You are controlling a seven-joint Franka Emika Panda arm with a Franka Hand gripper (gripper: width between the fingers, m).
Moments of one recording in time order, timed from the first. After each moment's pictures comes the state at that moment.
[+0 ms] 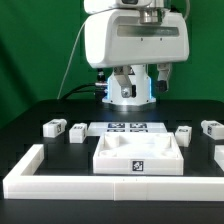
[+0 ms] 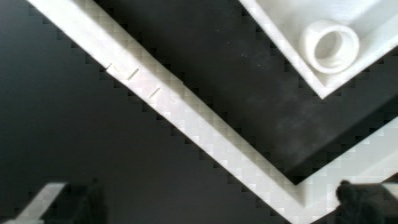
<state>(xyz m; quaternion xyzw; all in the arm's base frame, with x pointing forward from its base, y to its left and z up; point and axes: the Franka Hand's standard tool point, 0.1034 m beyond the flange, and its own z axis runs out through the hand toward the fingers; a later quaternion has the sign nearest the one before) 0.612 -0.005 0.154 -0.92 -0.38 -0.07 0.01</state>
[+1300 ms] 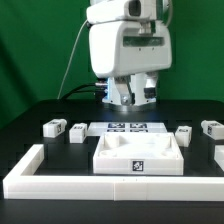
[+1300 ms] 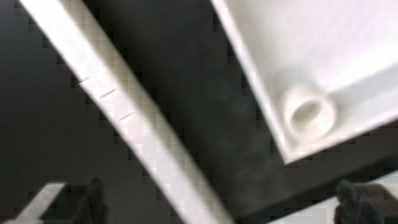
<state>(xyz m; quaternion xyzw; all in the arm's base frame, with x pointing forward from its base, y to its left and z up) 0.582 -0.017 0.131 -0.84 -0.54 -0.04 0.01</state>
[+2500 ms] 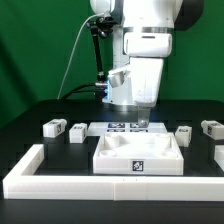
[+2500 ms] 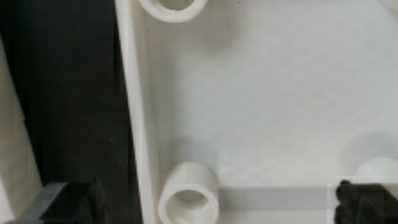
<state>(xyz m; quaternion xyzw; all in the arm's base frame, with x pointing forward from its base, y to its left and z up) 0.533 -0.002 0.088 -0.74 -0.68 -0.01 -0.03</state>
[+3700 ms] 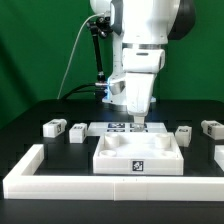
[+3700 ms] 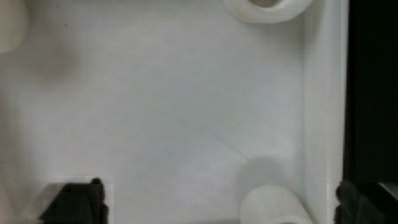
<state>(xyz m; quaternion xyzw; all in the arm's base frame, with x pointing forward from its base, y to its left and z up) 0.463 0.001 0.059 -0.76 -0.65 0.02 -0.01</state>
